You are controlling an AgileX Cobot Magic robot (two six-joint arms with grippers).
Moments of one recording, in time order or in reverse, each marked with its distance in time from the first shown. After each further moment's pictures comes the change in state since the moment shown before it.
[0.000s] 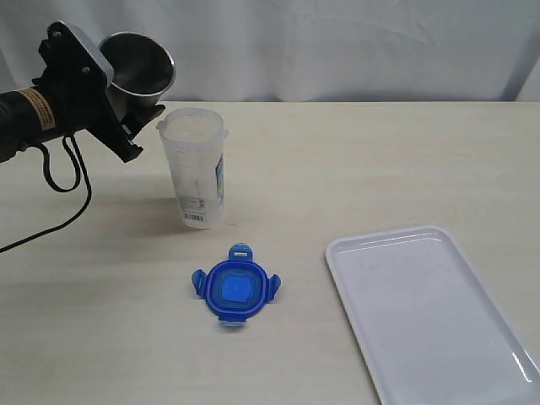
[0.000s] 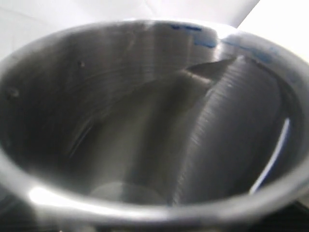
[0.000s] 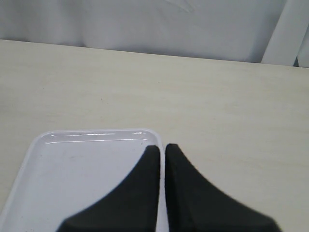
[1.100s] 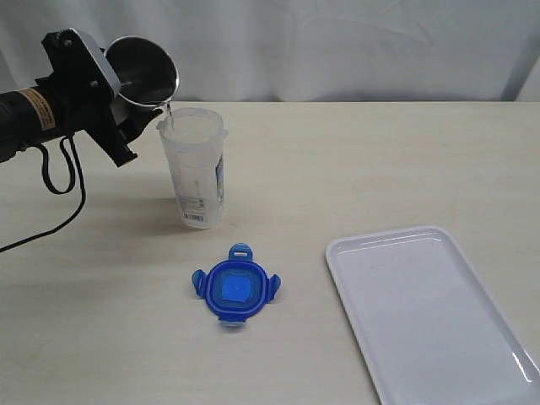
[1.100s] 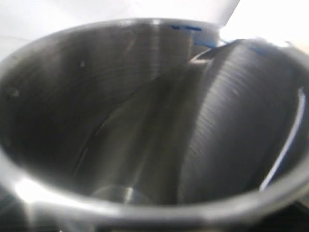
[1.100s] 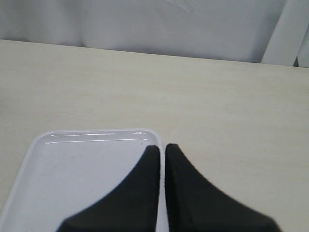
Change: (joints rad) left arm 0.000 0.000 0.000 0.000 0.004 0.183; right arm 0.000 0.000 0.000 0.000 0.000 0.000
